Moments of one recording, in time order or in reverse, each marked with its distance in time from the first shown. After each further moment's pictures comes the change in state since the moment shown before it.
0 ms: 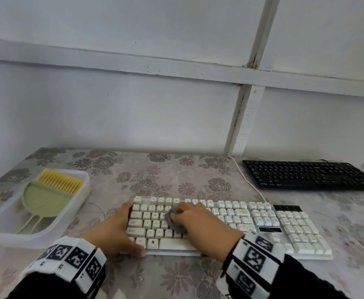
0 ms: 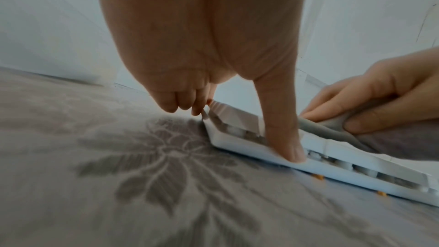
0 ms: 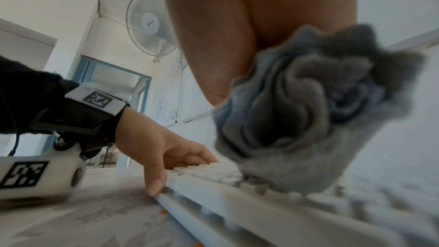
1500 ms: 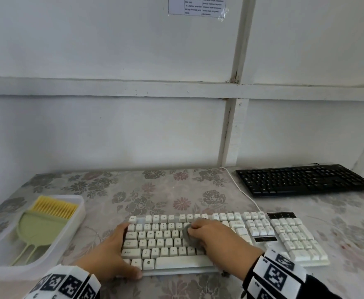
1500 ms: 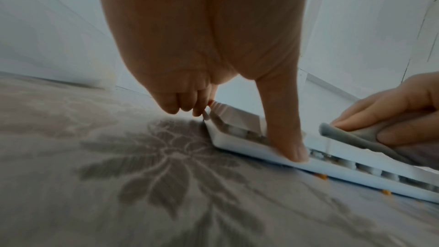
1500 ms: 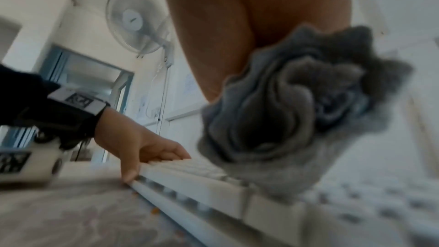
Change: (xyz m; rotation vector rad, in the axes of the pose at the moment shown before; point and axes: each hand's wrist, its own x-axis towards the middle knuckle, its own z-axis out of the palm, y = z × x) left_hand -0.003 0.005 -0.001 0.004 -0.015 -0.009; right_hand -0.025 0.039 0.011 0.093 0.035 0.136
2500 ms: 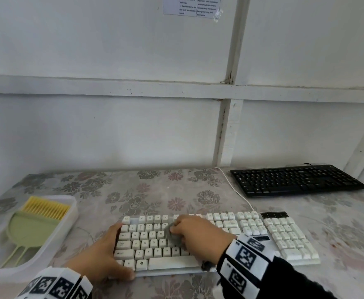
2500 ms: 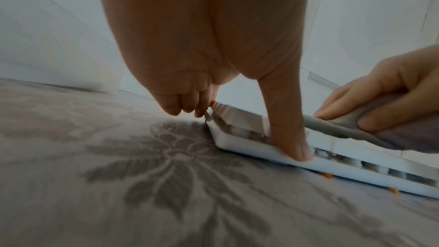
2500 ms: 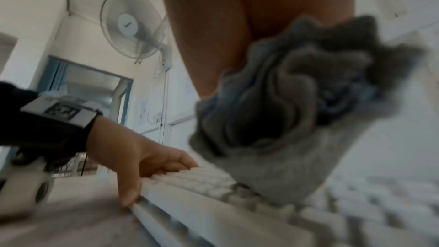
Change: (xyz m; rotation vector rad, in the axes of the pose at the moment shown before) left_hand -0.006 0.009 -0.001 0.036 0.007 -0.047; right_hand 0.022 -0.020 -0.011 0.029 -0.052 -0.026
